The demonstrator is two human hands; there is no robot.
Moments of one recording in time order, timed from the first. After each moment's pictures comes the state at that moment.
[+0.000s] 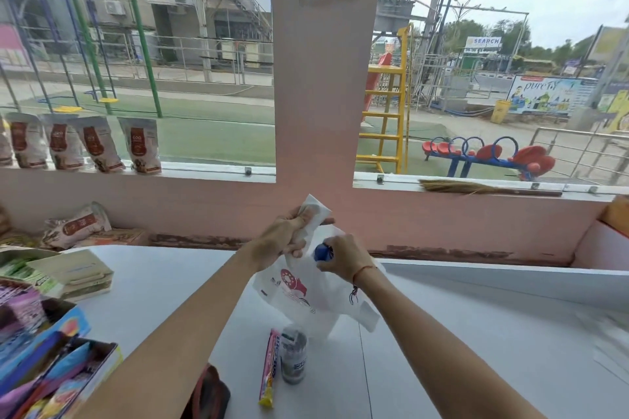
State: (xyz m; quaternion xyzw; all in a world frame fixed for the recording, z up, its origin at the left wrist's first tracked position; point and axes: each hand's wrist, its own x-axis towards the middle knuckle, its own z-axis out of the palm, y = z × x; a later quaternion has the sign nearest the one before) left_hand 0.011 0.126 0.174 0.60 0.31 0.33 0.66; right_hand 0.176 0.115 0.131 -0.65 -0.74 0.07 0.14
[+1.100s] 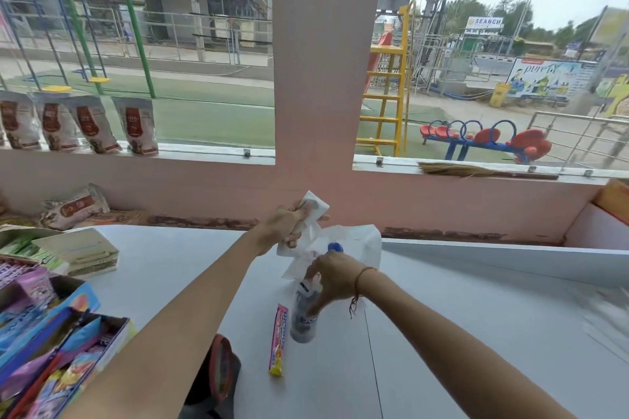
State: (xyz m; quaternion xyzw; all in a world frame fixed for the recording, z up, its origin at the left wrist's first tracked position) left_hand -0.002 0.135 0.146 0.65 0.43 0.27 0.56; right_hand 0.143 0.064 0.121 -0.54 -0.83 0.14 -0.04
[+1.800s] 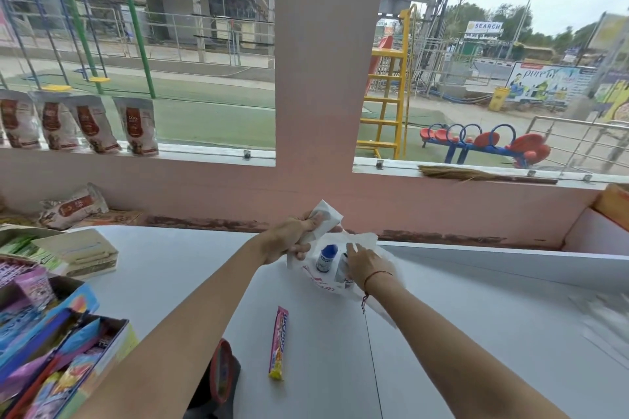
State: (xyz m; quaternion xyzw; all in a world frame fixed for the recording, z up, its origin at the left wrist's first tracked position) left_hand 0.002 0.125 0.147 0.58 0.37 0.24 0.68; right_hand 0.185 0.100 0.081 -0.73 -0.67 0.07 -0.04
